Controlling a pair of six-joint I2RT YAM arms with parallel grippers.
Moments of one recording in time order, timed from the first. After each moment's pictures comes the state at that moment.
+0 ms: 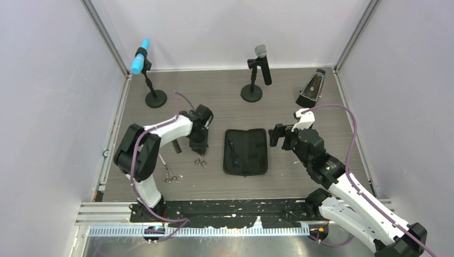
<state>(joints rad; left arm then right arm) -0.47 1.79 1.14 -0.70 0.01 -0.45 0.58 0.69 0.57 -0.23 0.30 0.32</state>
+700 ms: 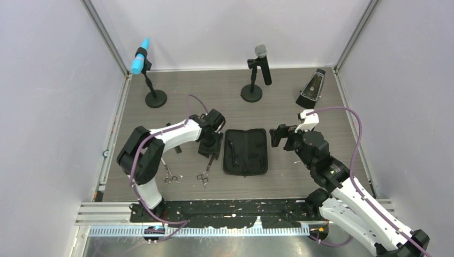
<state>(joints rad) -0.67 1.73 1.11 -0.69 0.04 -0.49 0.58 0.63 0.57 -0.24 0.28 0.33</state>
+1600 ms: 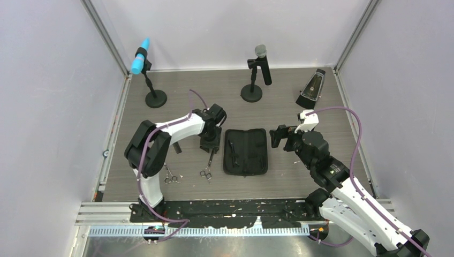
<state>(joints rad) -0.63 1.86 1.24 -0.73 -0.02 -0.50 0.58 0.62 0.57 -0.26 0.28 0.34</state>
